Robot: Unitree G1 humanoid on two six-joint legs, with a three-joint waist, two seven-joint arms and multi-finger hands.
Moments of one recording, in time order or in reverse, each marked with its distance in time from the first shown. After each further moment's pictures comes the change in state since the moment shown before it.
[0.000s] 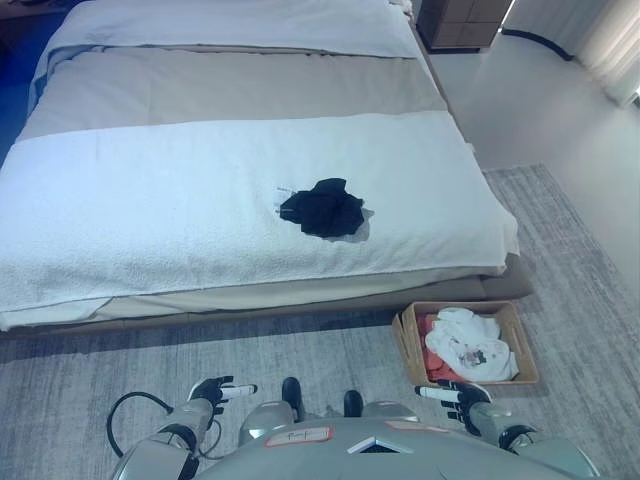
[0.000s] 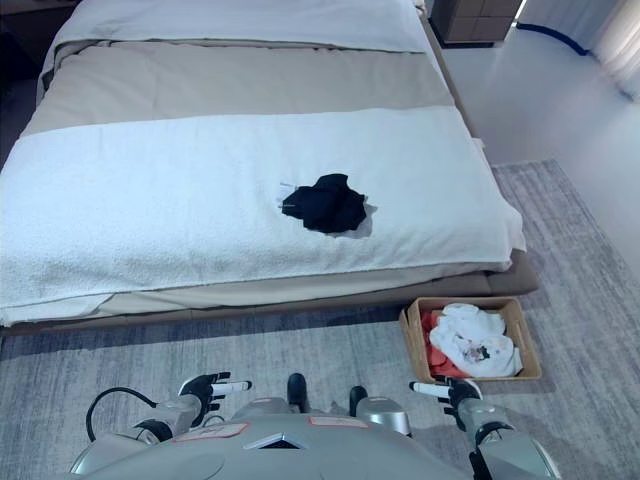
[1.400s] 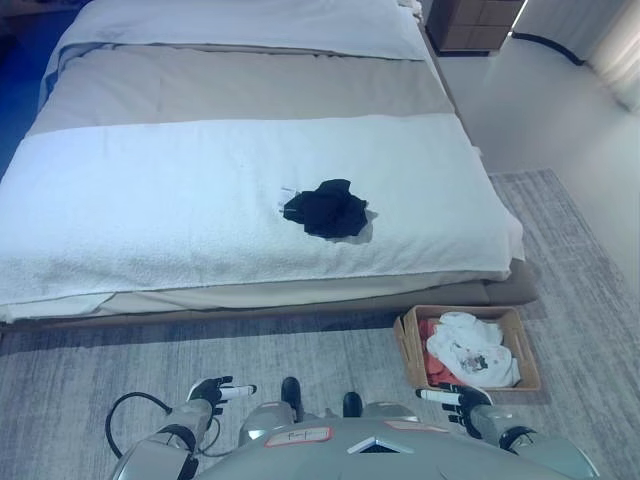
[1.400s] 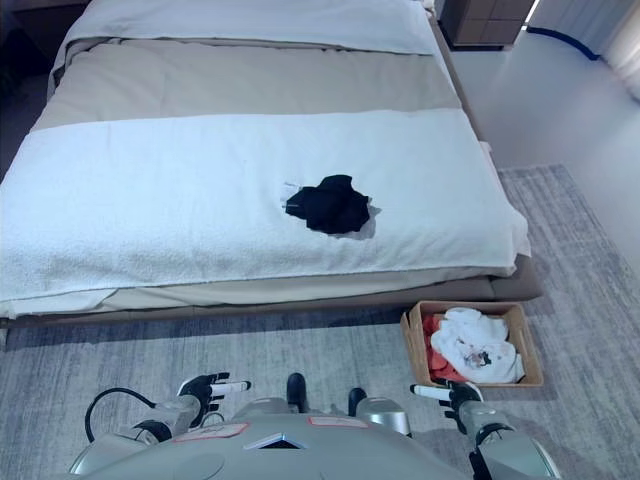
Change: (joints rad) left arm -0.001 0.008 0.000 0.000 -0.005 0.000 -0.001; right arm 0.000 0.000 0.001 0.018 0.002 0.001 0.004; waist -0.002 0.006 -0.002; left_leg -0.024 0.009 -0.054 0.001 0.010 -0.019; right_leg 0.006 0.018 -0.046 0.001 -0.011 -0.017
